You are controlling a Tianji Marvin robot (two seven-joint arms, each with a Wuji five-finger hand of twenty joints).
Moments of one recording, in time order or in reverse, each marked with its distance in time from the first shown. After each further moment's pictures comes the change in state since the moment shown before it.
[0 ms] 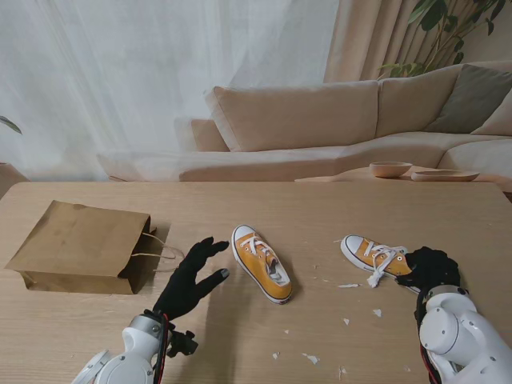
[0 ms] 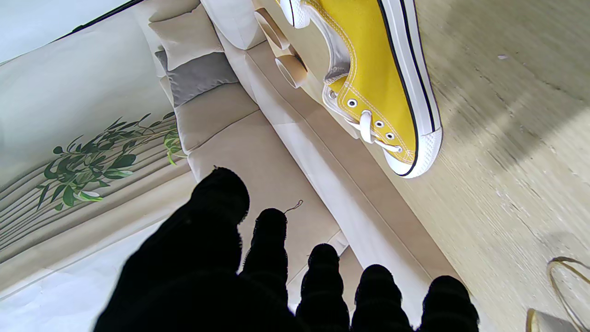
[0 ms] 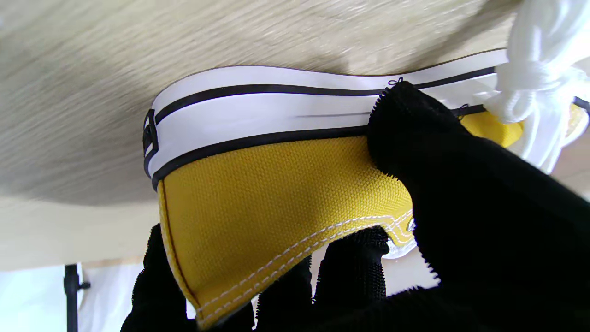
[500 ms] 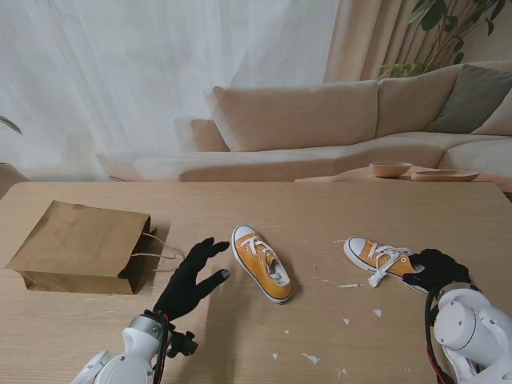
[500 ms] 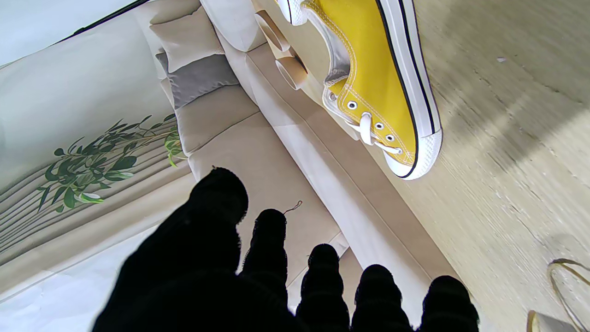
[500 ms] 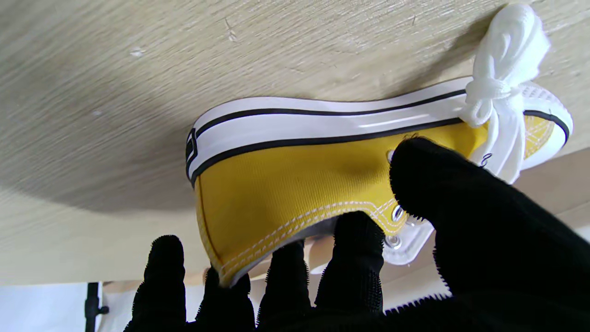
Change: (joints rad) left arm 0.000 0.001 0.001 0.001 0.001 -0.003 -0.003; right arm -0.067 0.030 0.069 -0.154 -0.021 0.096 0.247; left_hand -0.007 0.000 0.000 0.000 0.000 -0.005 -0.011 0.000 0.000 0.000 -0.005 -0.002 0.000 0.000 0.000 0.000 0.000 0.000 0.000 0.000; right_hand -0.160 0.260 -0.129 0.276 -0.283 0.001 -0.596 0.223 -0.238 0.012 -0.290 -0.115 -0.012 -0.013 -0.352 -0.106 -0.100 -0.016 0.004 0.012
